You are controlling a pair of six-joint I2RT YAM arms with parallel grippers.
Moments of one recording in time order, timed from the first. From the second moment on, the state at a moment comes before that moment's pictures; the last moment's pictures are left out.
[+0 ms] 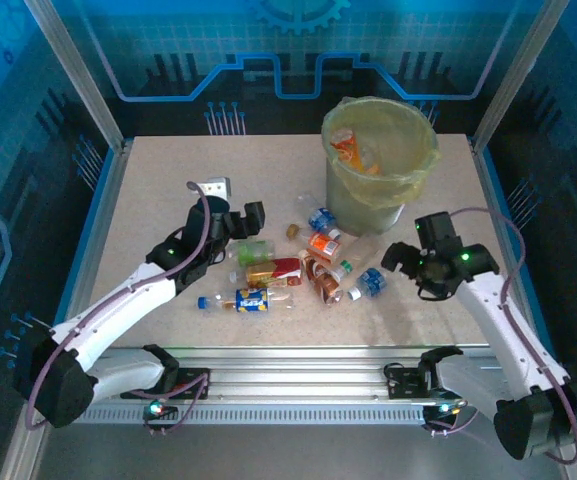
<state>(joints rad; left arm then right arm) -0.53 1.15 0.87 -0.21 -0.34 -0.49 0.22 0.98 0.86 -1.04 0.00 0.75</state>
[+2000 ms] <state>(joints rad) -0.53 1.18 0.87 -0.21 -0.33 -0.51 0.26 1.43 0.71 -0.69 -0.02 0.87</state>
